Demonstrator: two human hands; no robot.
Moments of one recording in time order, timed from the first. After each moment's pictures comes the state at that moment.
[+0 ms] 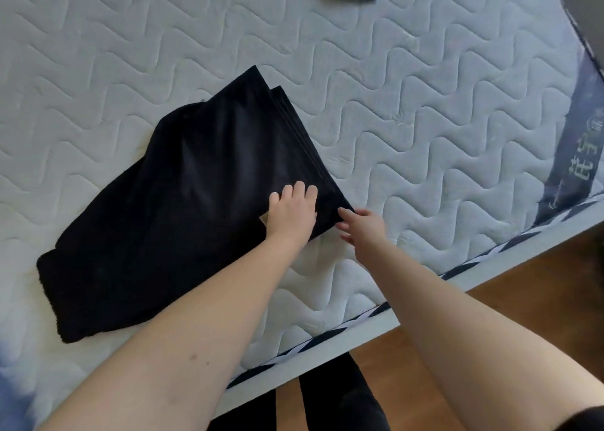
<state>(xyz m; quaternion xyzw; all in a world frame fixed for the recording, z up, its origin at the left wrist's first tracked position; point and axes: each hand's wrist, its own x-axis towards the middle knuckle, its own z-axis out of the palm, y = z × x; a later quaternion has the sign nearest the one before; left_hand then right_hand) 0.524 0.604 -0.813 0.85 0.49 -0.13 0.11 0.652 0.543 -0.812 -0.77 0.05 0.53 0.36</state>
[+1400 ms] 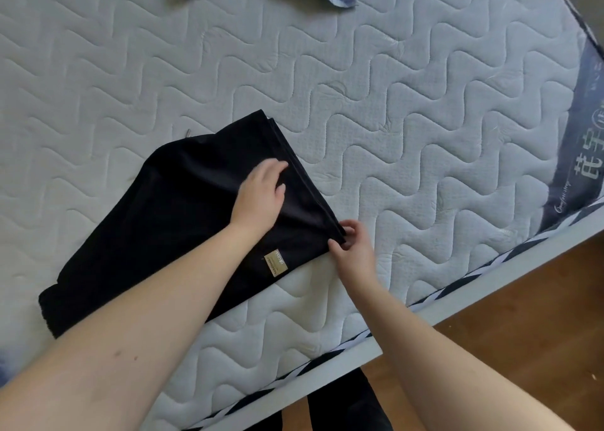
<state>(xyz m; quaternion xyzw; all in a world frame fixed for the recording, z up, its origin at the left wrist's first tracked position) 0.511 0.682 -0.806 0.82 0.49 0.07 0.29 0.646 0.520 -0.814 -0.80 -0.14 0.46 0.36</state>
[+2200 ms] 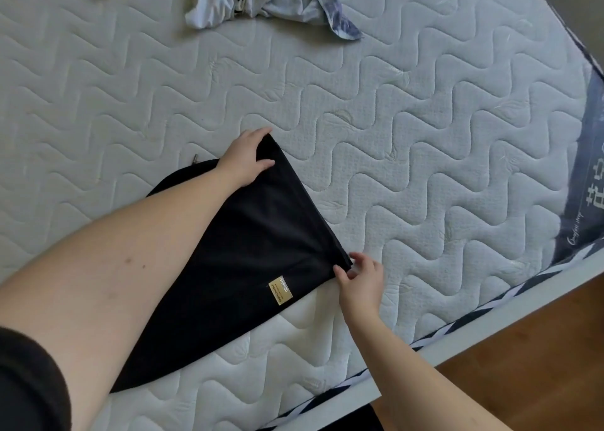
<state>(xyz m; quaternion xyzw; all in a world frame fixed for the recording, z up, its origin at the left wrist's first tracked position) 0.521 0.823 -0.809 0.79 0.51 -0.03 0.33 0.642 0.527 -0.816 -0.85 -0.13 0.40 0.31</state>
